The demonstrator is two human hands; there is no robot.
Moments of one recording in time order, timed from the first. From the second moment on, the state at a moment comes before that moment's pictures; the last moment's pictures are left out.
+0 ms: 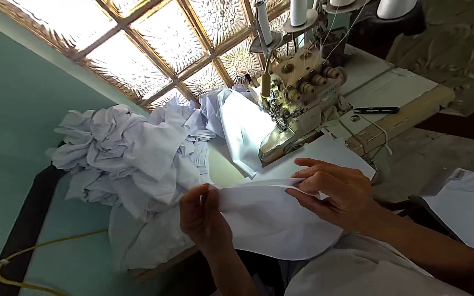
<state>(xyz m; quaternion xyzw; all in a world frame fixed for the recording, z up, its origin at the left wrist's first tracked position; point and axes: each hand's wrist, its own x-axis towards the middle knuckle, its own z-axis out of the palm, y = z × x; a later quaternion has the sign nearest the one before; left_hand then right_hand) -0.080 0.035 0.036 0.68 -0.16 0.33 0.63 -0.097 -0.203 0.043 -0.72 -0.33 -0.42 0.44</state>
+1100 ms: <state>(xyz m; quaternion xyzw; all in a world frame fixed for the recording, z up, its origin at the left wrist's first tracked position) 0.022 -0.101 -0.026 0.92 -0.19 0.24 0.22 -0.092 -0.266 -0.038 -0.80 0.08 -0.03 0.60</state>
